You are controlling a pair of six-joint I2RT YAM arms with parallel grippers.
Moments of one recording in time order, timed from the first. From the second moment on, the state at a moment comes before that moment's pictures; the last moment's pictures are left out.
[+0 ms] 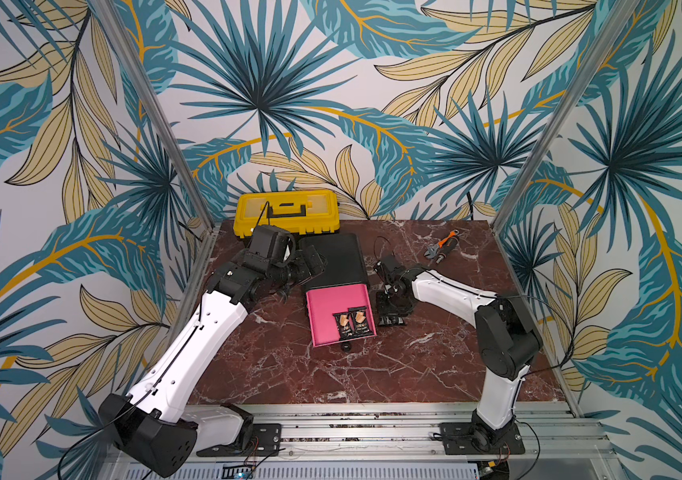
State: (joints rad) left arm -0.39 1.27 1.39 -0.83 0.17 -0.86; right arm 0.54 1.87 1.36 -0.81 0.03 0.56
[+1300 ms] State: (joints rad) left arm -0.27 1.26 1.19 -0.73 0.42 -0.86; right arm 0.96 1.63 1.51 -0.95 0.15 0.78
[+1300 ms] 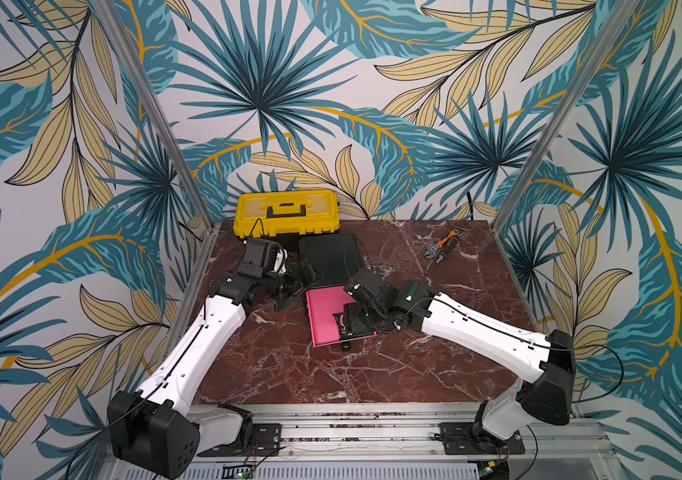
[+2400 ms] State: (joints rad) left arm -0.15 1.14 1.20 -0.91 0.35 -0.77; right arm 0.98 1.92 1.64 -0.95 0.21 0.71
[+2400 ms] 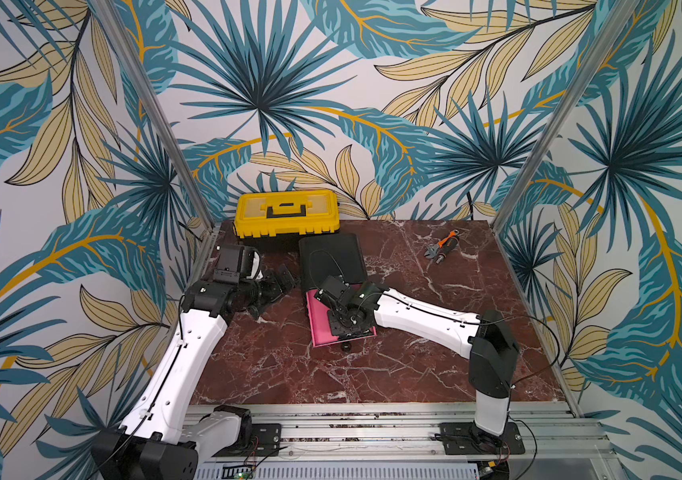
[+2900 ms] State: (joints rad) left arm -0.17 1.12 1.20 -0.80 0.43 -0.85; right arm 0.98 1.82 1.66 -0.95 0.20 0.69
